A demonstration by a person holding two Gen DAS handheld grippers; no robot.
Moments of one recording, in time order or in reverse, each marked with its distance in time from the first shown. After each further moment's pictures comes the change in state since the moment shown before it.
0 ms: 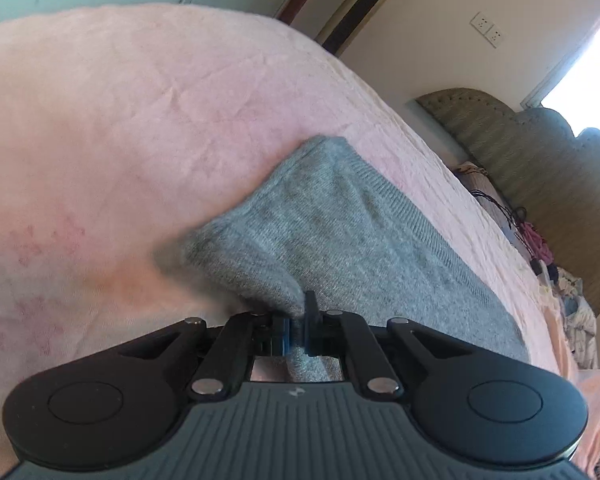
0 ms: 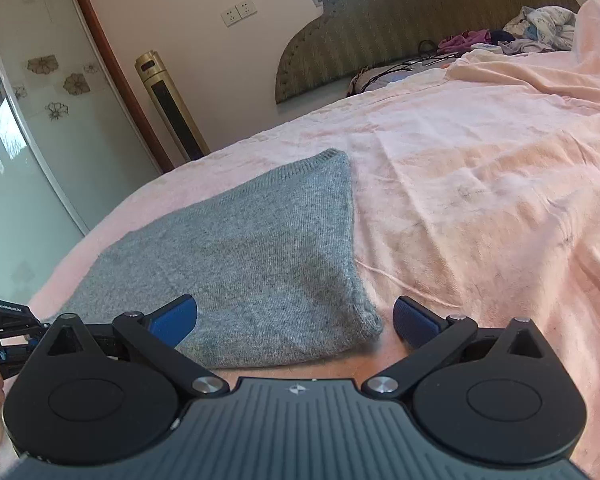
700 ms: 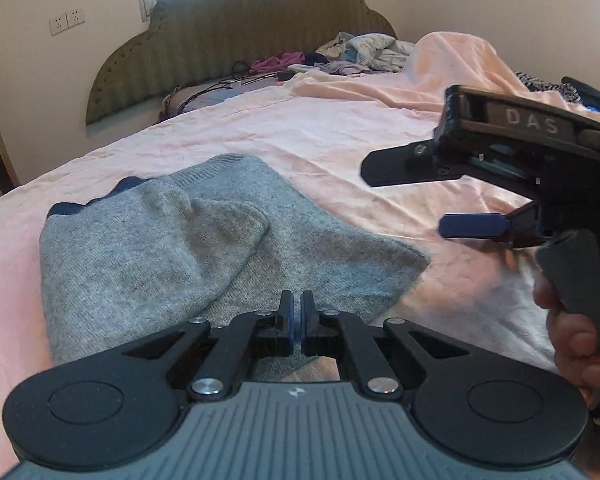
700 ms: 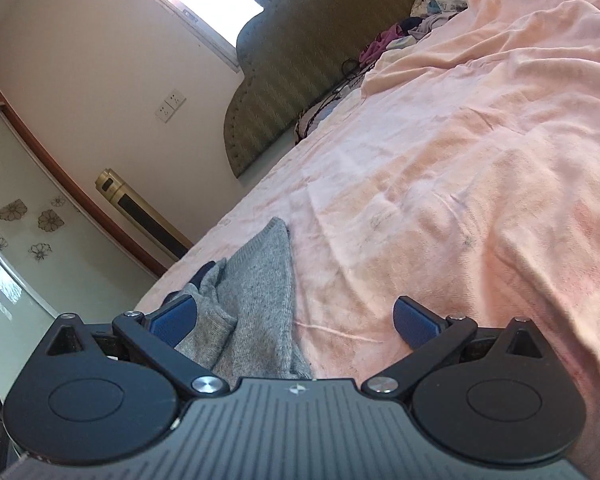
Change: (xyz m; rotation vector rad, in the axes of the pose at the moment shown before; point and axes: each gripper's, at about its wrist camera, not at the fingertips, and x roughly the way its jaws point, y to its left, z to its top) left arm -0.014 -0.195 -0.168 1.116 0.078 -0.395; right arm -0.012 -0.057 0.008 0.350 -0.157 -0.005
